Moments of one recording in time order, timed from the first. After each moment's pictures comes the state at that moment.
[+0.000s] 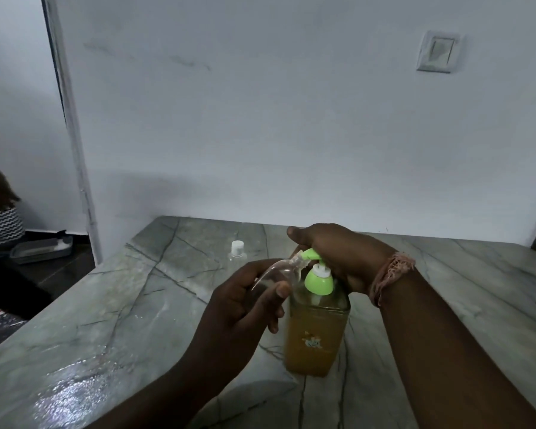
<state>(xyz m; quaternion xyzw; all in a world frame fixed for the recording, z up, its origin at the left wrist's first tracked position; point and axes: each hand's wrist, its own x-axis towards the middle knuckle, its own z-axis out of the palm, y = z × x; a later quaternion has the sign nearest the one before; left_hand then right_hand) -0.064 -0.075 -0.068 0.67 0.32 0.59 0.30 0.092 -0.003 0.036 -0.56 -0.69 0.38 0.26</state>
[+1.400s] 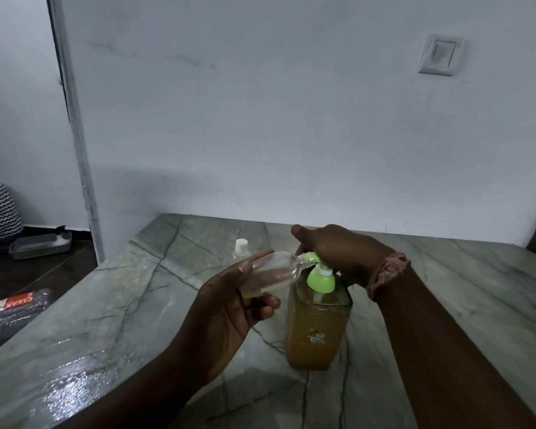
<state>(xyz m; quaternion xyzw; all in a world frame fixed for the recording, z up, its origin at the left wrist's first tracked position) -0.087 -0.085 -0.058 0.46 0.18 0.61 0.62 0.085 -0.022 0.050 -0.61 -0.73 0.26 0.17</state>
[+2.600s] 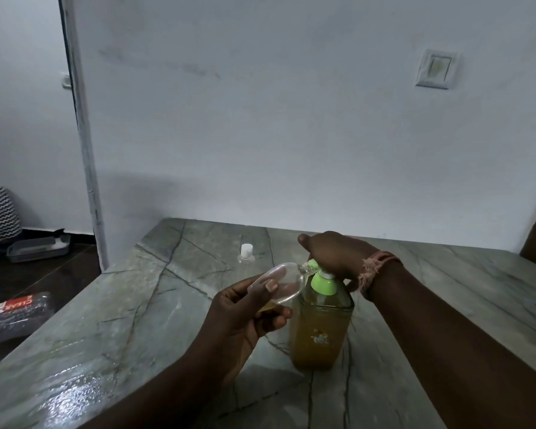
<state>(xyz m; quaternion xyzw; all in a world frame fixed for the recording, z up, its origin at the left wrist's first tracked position) -0.082 -0.087 -0.063 0.45 0.24 0.61 0.61 0.069 -0.036 0.063 -0.64 -0.73 0.22 0.10</state>
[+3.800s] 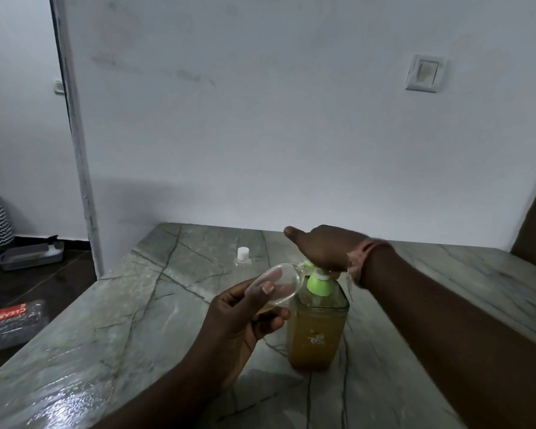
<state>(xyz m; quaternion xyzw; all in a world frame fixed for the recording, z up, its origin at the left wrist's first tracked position) -0.082 -0.090 -0.061 0.44 0.24 0.61 0.62 0.066 -0.042 0.074 -0.64 -0.76 0.12 0.05</state>
